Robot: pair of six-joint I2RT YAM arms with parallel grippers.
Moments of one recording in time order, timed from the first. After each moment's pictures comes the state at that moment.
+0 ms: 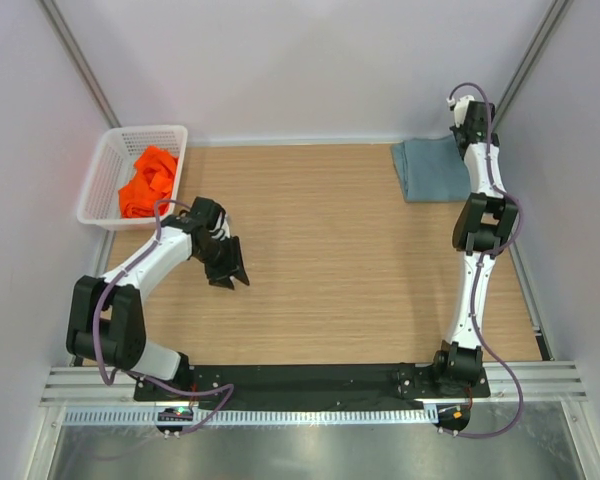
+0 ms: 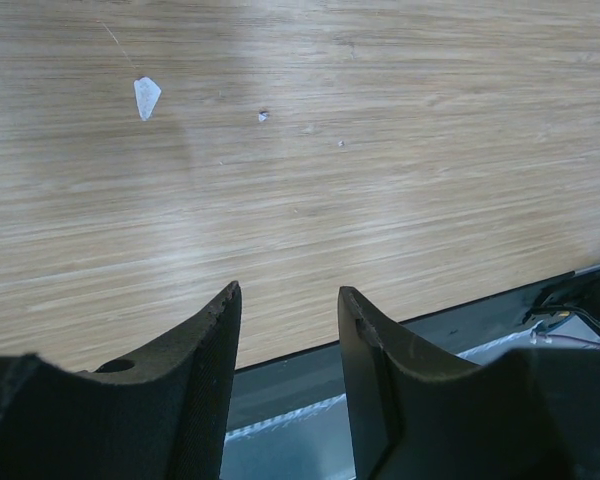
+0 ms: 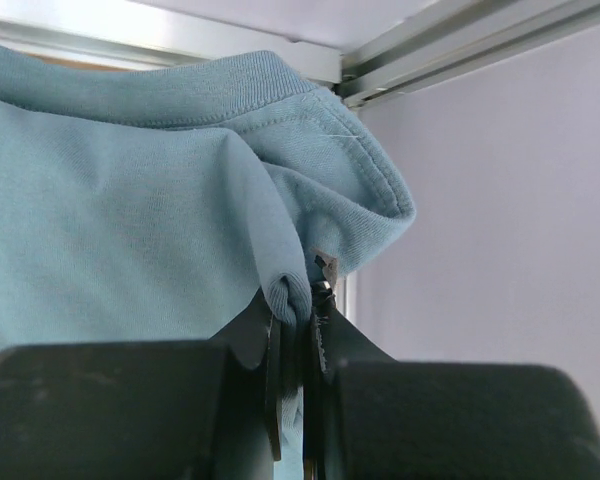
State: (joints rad) left arm -0.27 1.46 0.97 -0.82 0.32 -0.47; right arm -0.20 2.63 2.50 -0.48 0.20 -0.53
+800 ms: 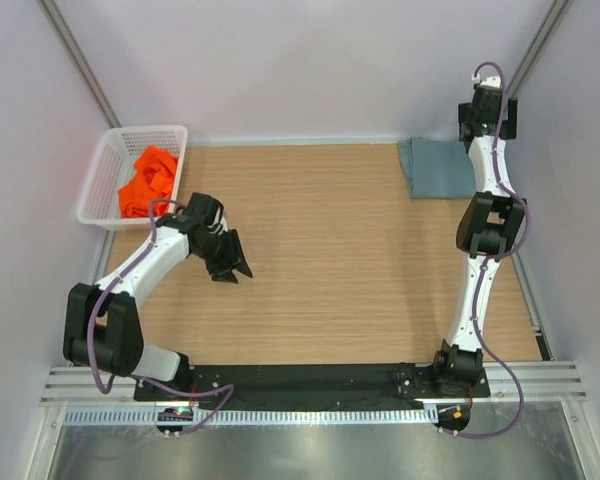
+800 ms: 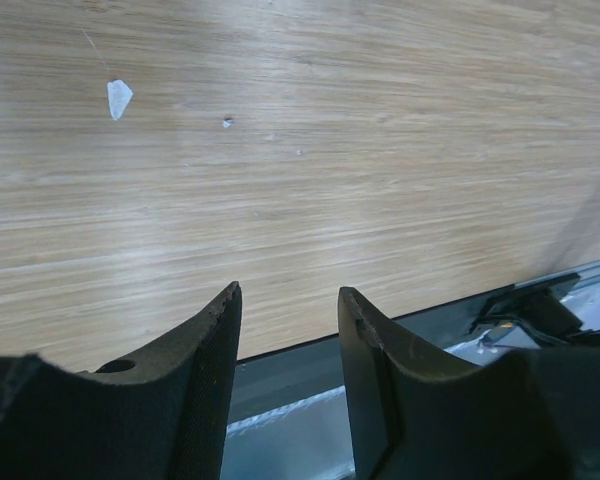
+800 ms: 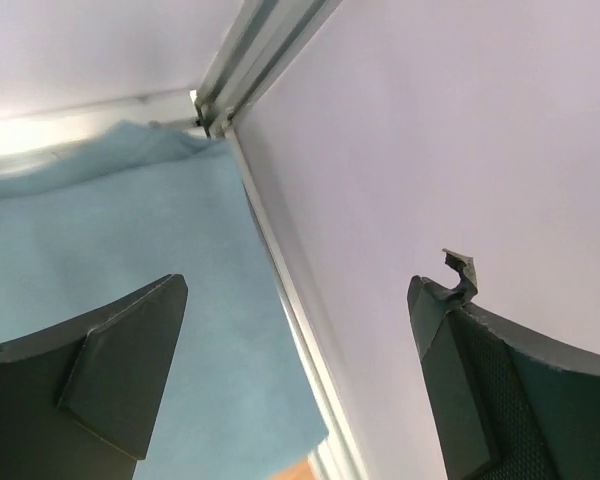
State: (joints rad) left arm -0.27 1.45 1.00 -0.82 0.33 -0.56; right arm -0.20 2.55 2.45 -0.36 0.44 -0.35
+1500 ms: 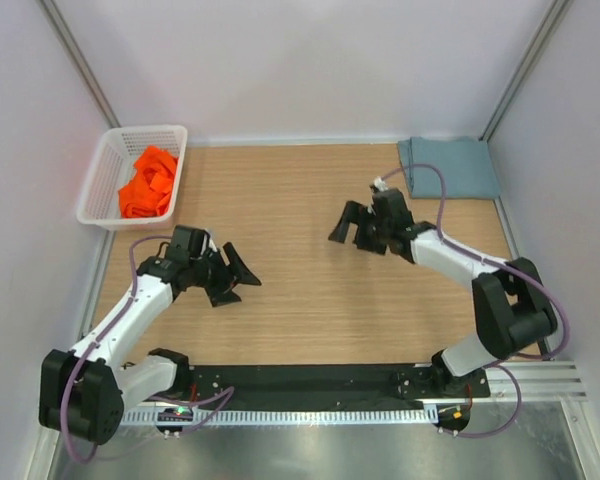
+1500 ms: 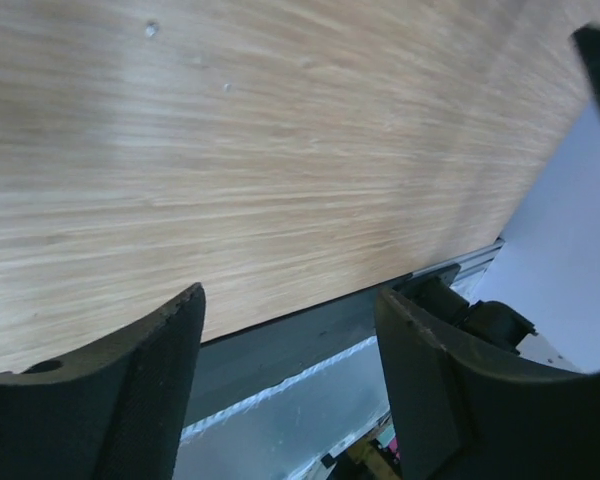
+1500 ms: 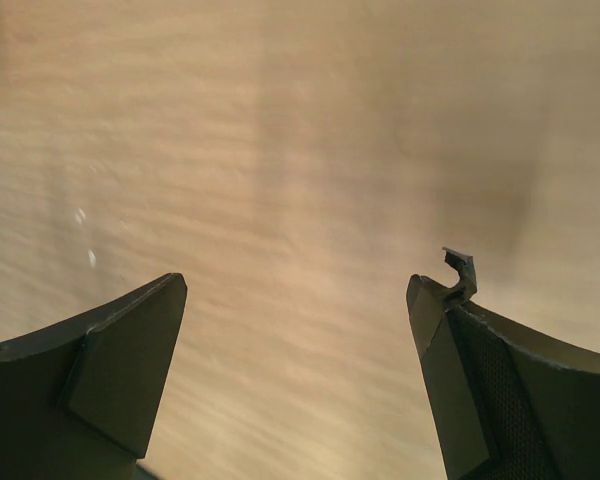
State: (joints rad) left arm -0.27 1.10 0.73 -0.63 0.45 -0.84; right arm 0.42 1.58 1.03 -0.17 -0.15 0.59
